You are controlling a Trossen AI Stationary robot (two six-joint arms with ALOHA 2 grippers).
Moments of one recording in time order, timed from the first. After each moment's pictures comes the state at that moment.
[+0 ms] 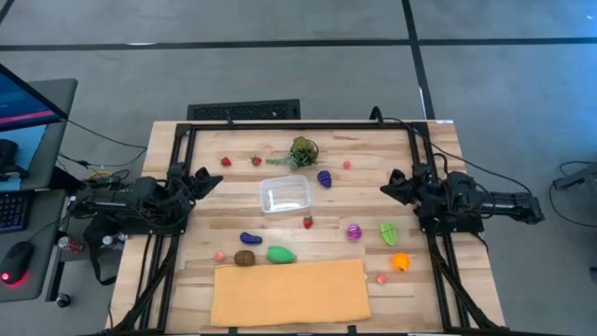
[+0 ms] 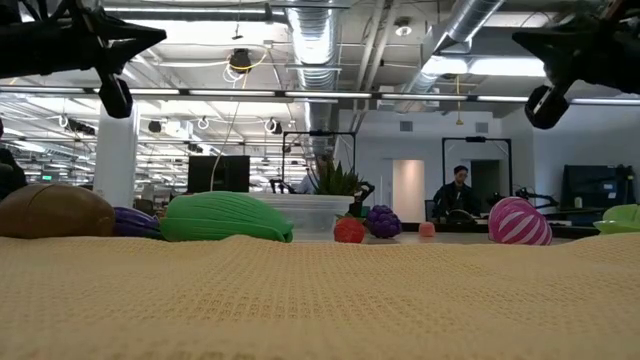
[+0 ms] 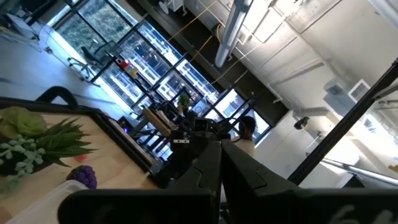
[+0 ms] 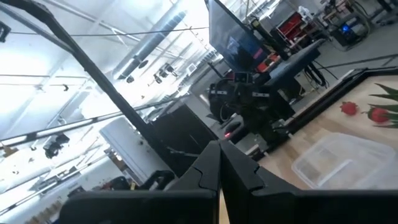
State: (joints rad) left arm -0.06 0.01 0.01 0.35 -0.30 -0.72; right arm -0.07 0.01 0.00 0.26 -0.10 0.73
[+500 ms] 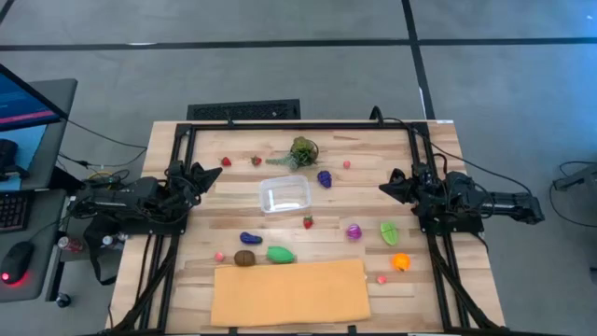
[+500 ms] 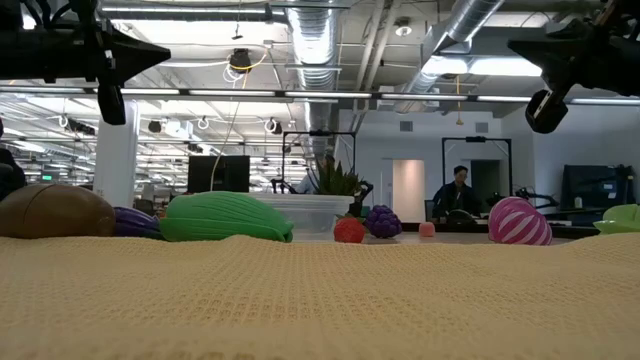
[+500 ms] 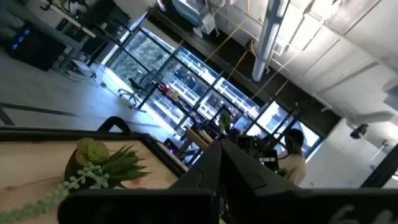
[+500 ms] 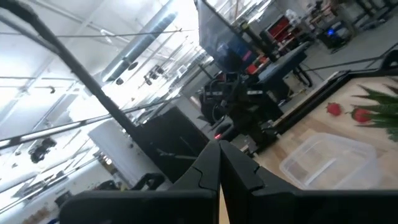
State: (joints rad) left arm -0.06 0.01 0.01 0.33 -0.49 -0.60; right arm -0.07 0.01 0.00 0.24 -0.05 0.73
